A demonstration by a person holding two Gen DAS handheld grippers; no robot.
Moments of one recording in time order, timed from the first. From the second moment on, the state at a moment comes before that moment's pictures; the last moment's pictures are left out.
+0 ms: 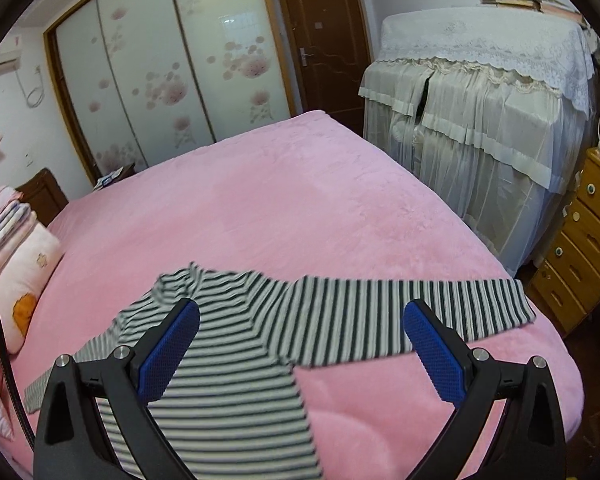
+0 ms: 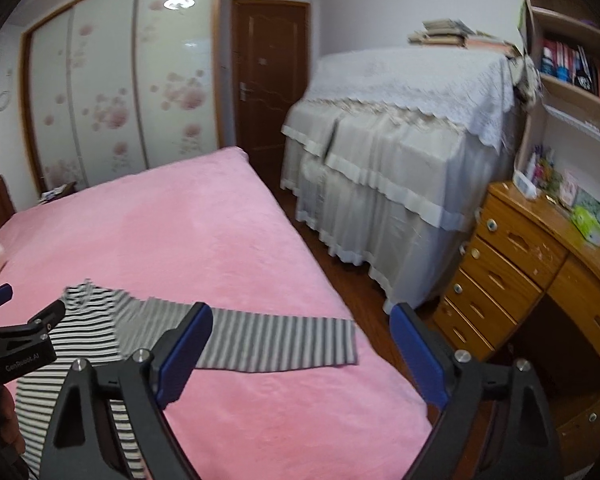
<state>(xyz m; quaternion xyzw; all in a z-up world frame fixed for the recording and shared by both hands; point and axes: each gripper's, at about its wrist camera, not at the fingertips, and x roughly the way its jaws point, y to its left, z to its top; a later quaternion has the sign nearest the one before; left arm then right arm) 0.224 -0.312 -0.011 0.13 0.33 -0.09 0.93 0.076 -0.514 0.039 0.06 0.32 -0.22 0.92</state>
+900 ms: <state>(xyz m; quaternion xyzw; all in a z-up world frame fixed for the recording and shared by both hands) 0.290 -0.467 -0.247 0.10 0.45 -0.11 0.88 0.114 -0.652 -0.206 0.35 0.45 -0.16 0.80</state>
